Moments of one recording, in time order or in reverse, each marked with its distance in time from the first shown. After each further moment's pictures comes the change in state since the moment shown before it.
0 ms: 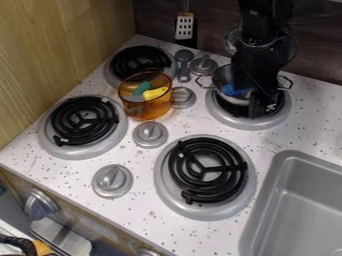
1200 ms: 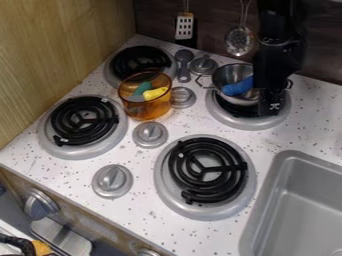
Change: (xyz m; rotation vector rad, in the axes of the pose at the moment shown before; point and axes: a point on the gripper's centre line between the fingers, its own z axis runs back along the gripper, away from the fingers) arm 0.022 0.005 -0.016 -0.024 -0.010 -0.265
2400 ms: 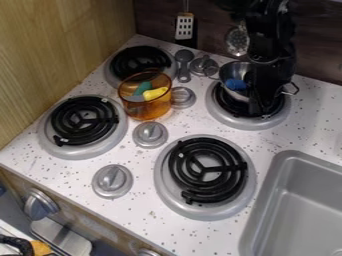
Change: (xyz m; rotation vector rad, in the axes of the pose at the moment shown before) arm -0.007 0.007 -0.024 0.056 -0.024 0.013
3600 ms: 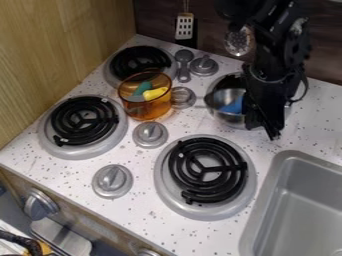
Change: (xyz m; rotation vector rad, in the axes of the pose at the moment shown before) arm -0.009 -0.050 0.035 0.085 0.076 0.279
